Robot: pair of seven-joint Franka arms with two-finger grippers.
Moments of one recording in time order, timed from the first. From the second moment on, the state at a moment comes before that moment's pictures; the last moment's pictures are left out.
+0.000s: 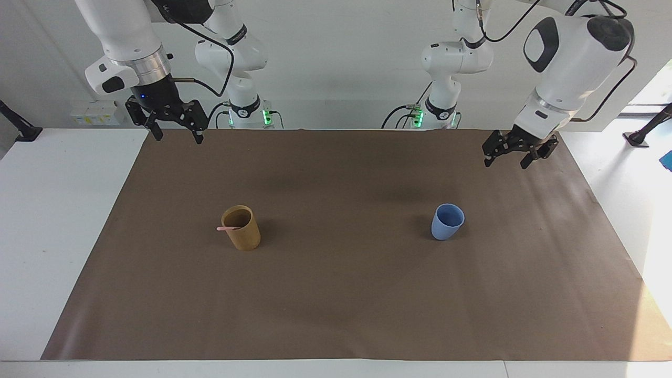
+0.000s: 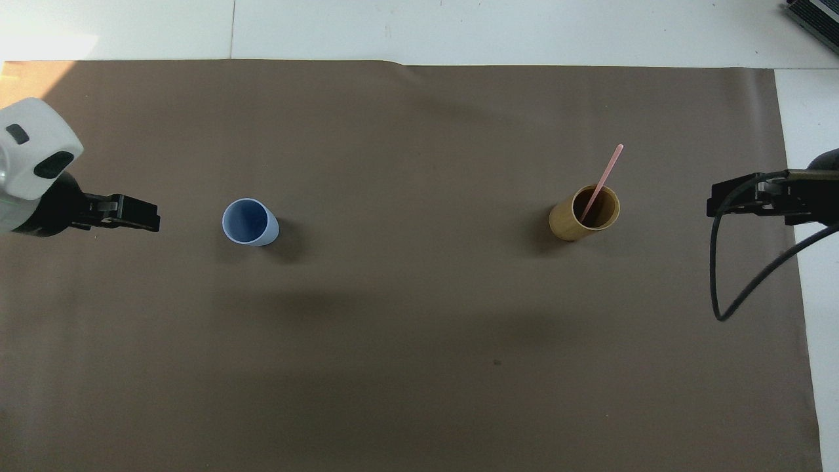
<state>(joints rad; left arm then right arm) -0.06 -0.01 -0.06 -1.82 -0.06 1.82 -0.07 -0.02 -0.02 0.05 -1.56 -0.01 1.58 0.15</state>
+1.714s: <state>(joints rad) -0.14 0.14 -0.06 -2.03 -0.06 2.23 -0.24 -0.02 -0.02 0.05 -1.57 -0.01 1.62 0.15</state>
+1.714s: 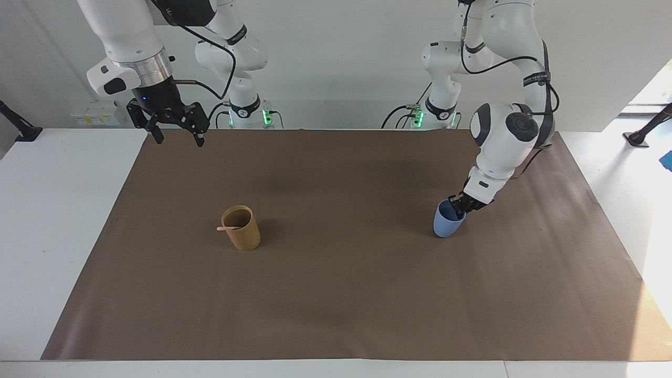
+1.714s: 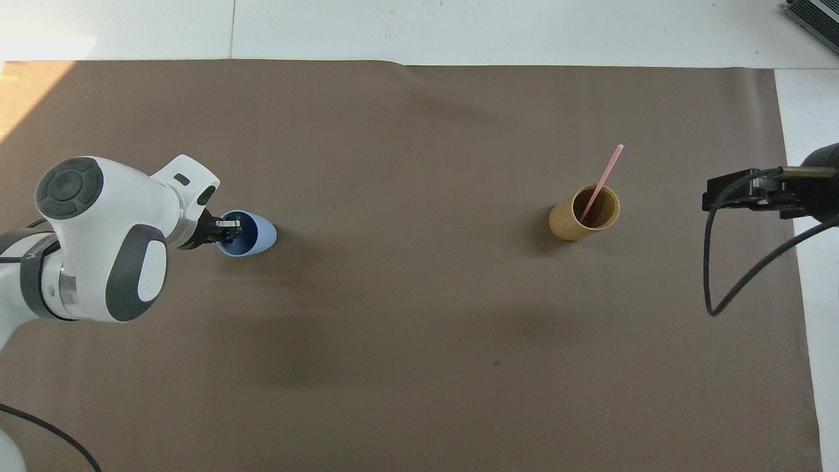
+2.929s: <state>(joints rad) -0.53 0.30 -0.06 -1.80 -0.09 2.18 -0.64 0.03 0.14 0.06 -1.82 0.00 2.27 0.15</state>
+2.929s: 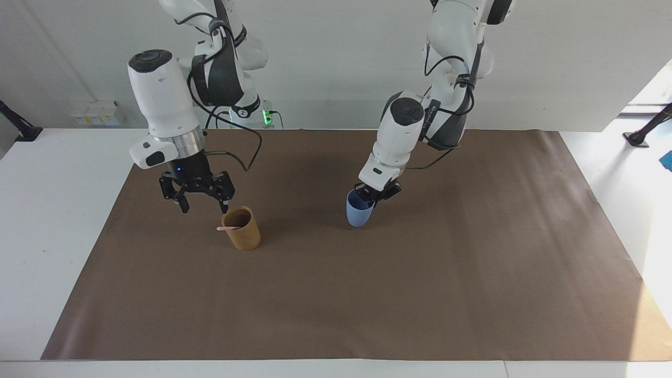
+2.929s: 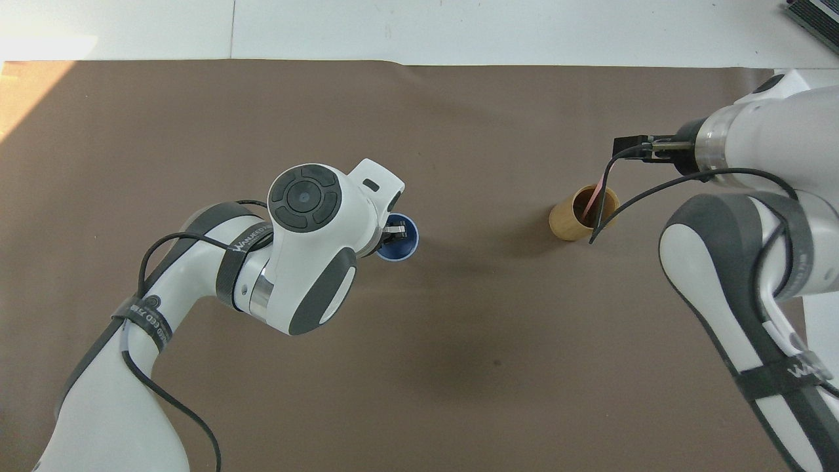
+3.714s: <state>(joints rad) -0.56 0.30 -0.04 -1.77 -0.08 2.18 -0.63 0.06 0.14 0.06 -1.92 0.00 2.45 0.04</state>
